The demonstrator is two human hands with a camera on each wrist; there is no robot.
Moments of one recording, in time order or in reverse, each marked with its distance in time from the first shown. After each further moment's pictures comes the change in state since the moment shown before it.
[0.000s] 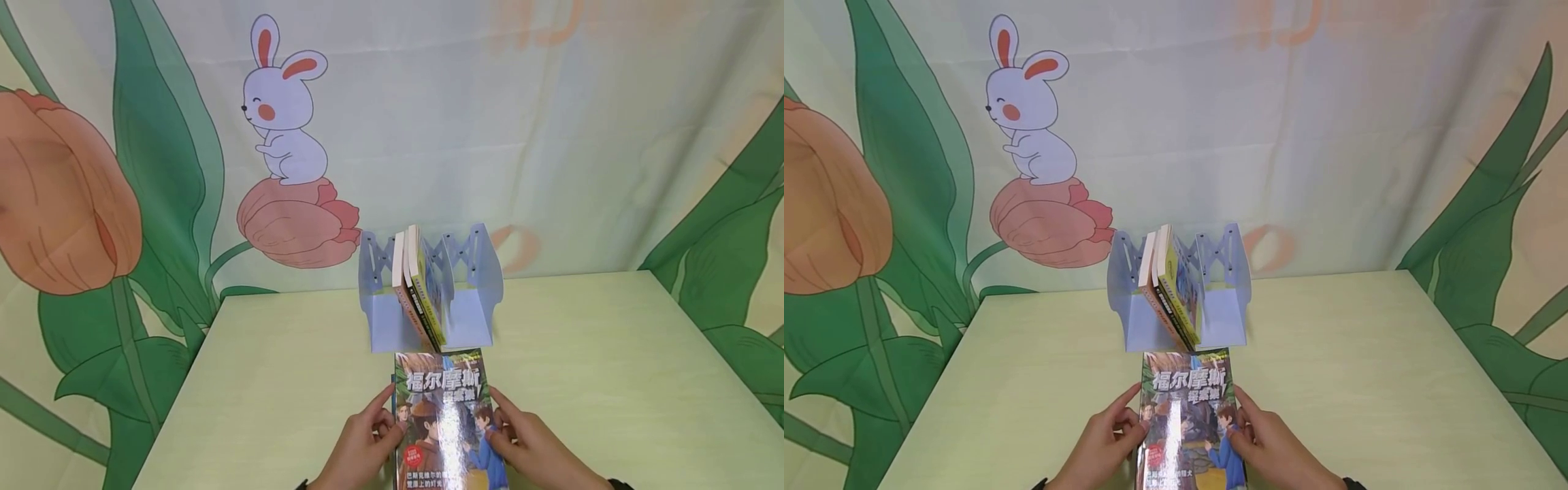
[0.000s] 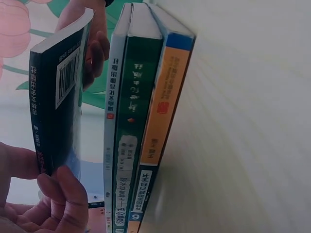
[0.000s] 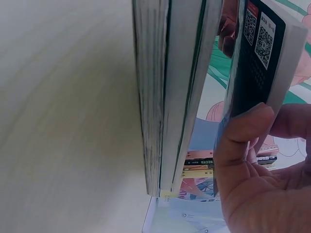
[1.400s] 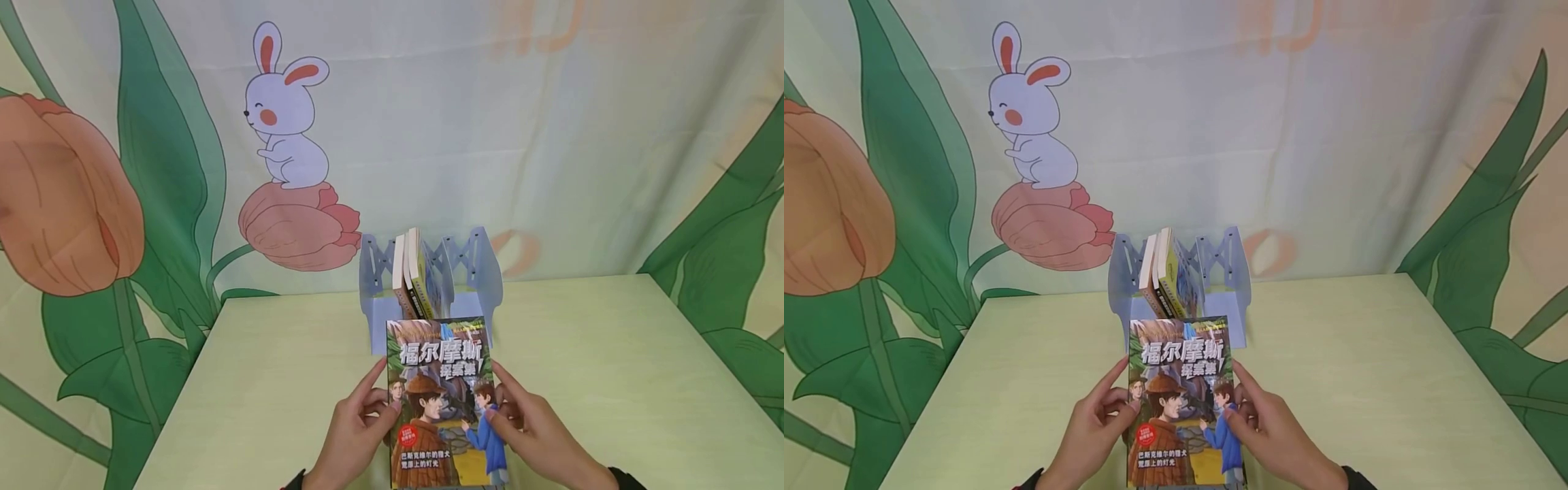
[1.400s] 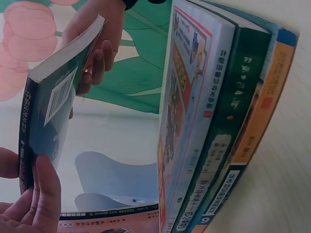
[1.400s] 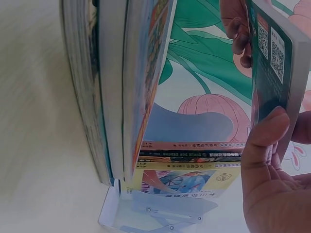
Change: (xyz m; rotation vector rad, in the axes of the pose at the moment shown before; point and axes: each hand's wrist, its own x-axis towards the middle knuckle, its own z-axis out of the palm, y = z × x) left_hand 0.001 0.040 -0.011 -0.202 0.182 0.019; right_hand 0.002 -0.030 -0.014 0.053 0.176 -0.114
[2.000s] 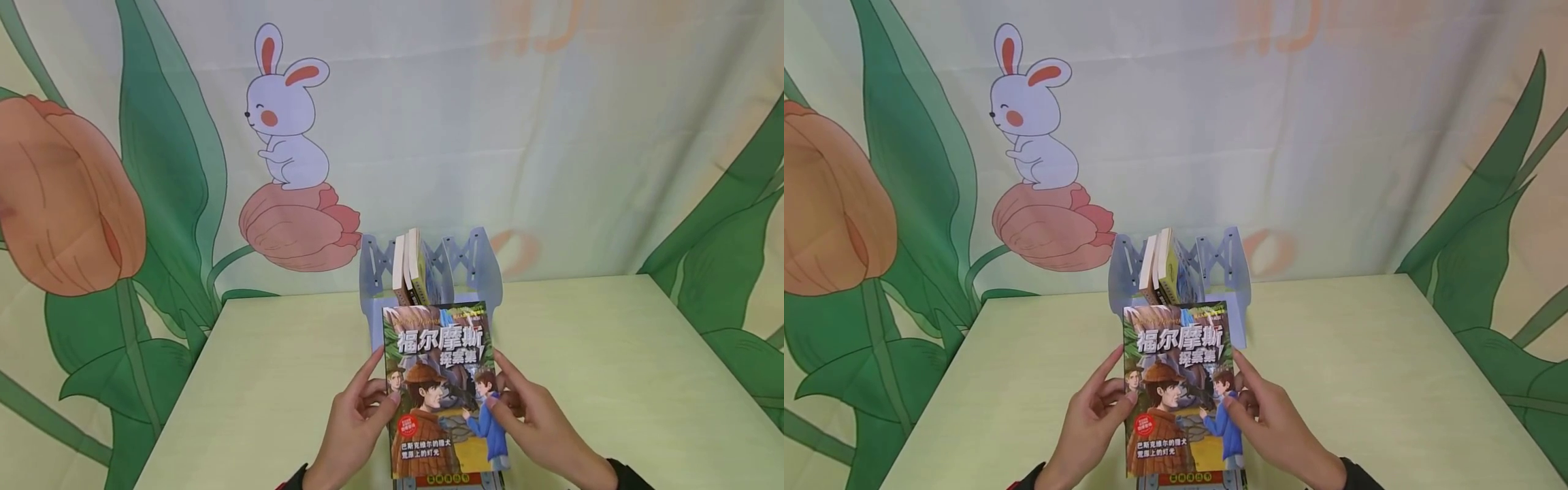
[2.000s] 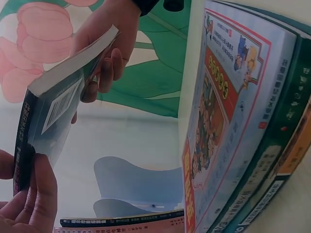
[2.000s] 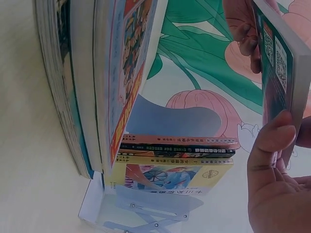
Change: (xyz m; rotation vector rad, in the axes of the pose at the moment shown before) left_hand 0.000 0.017 0.000 -0.045 0.035 0.028; right_hand 0.004 -0.011 -0.002 0.005 0.077 -0.063
